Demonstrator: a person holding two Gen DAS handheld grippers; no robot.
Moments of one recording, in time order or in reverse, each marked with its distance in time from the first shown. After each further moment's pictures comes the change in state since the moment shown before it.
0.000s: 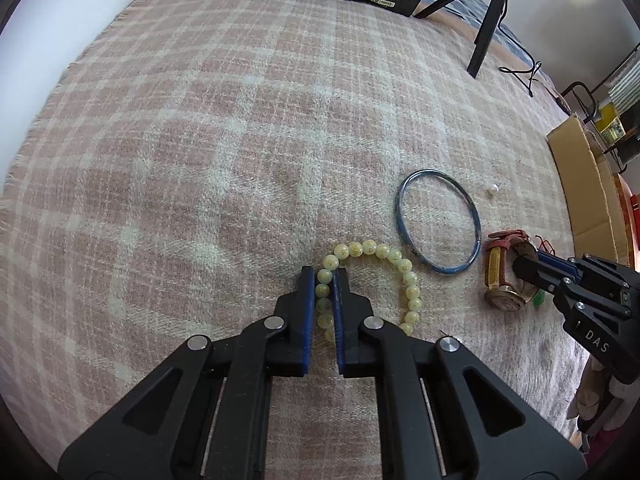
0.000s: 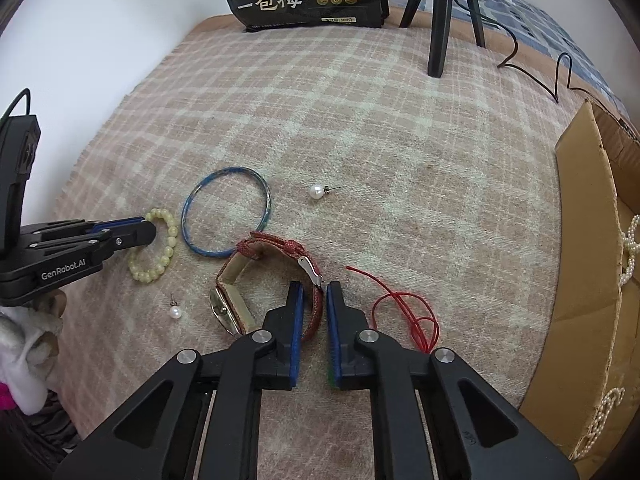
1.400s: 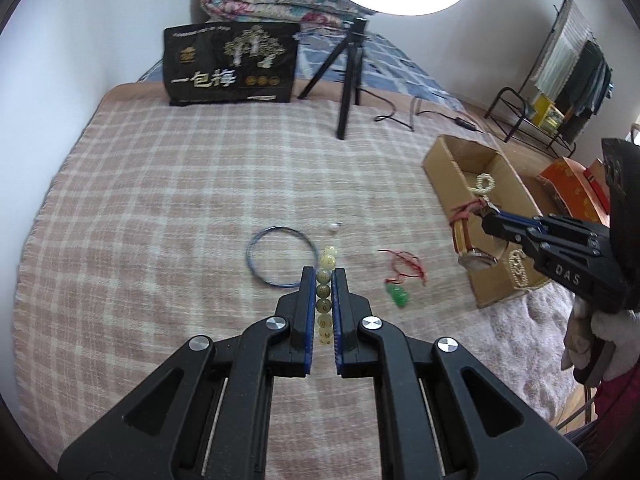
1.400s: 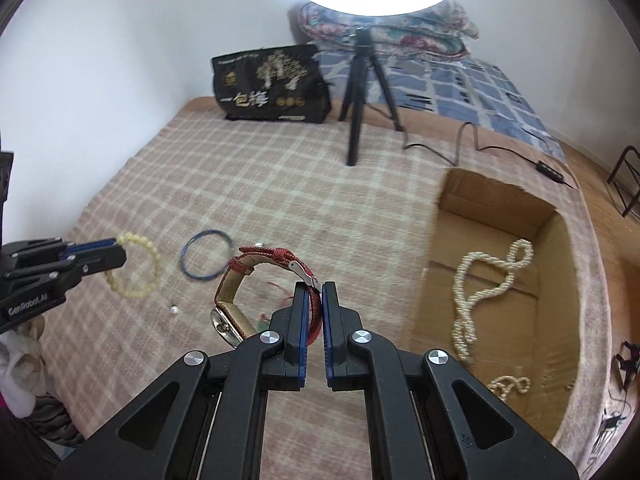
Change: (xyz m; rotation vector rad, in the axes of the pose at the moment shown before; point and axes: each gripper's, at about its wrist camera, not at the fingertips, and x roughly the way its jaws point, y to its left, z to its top) left arm -0.107 -0.092 -0.033 0.201 -0.263 -0.126; right arm -0.121 -0.042 -0.023 -0.001 -0.258 -0.114
